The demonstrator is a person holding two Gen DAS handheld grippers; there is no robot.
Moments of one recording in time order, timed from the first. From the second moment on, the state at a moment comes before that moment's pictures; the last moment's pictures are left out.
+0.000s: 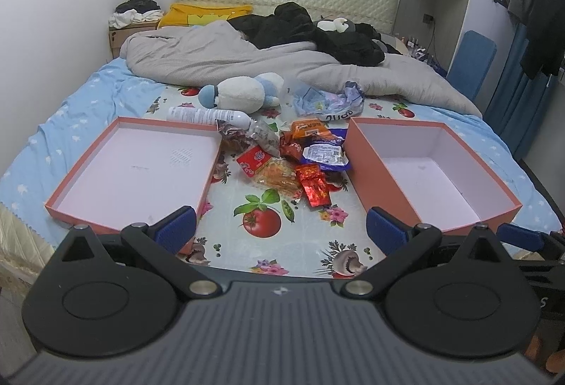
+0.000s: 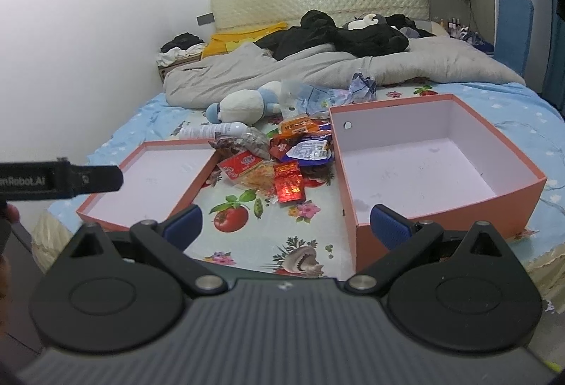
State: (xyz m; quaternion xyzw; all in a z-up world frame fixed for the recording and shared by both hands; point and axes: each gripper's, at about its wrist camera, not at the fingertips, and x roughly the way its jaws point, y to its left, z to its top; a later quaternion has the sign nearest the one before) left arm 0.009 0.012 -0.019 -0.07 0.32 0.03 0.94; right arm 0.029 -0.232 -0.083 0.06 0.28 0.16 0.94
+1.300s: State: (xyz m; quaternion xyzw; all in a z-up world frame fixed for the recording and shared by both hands) left arm 0.027 0.016 -0.045 -0.08 0.34 0.01 0.94; right arm 0.029 -0.231 -0.093 0.08 0.30 0.17 0.94
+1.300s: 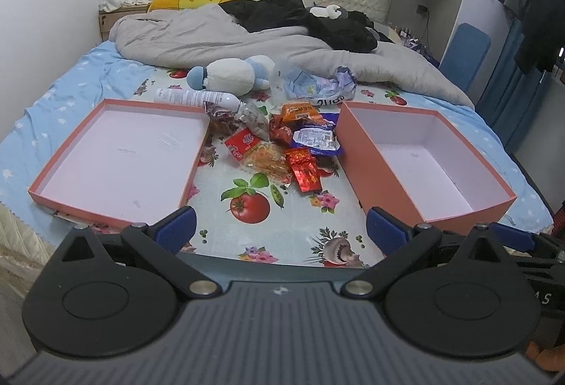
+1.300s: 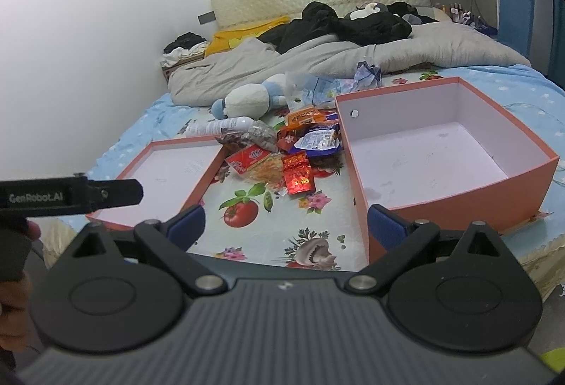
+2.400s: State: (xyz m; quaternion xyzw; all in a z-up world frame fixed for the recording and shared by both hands) left arm 0.155 0.048 -0.128 -0.09 0.41 -0.01 0.91; right arm 0.137 -0.199 -0.126 0.12 0.34 0.18 0.92
